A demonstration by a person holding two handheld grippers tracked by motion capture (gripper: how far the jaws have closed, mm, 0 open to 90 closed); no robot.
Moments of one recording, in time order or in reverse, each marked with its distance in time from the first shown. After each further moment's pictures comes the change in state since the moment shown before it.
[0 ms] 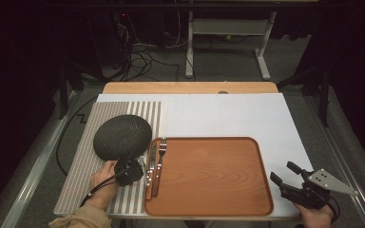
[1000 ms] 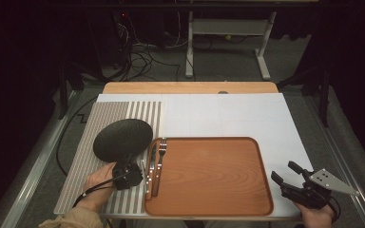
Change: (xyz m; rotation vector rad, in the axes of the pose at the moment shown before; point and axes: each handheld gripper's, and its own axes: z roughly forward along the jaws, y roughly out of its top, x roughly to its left) left arm 0.003 -0.002 -0.011 0.009 0.034 0.091; right arm -0.002 0.000 0.000 -0.001 -0.013 0.009
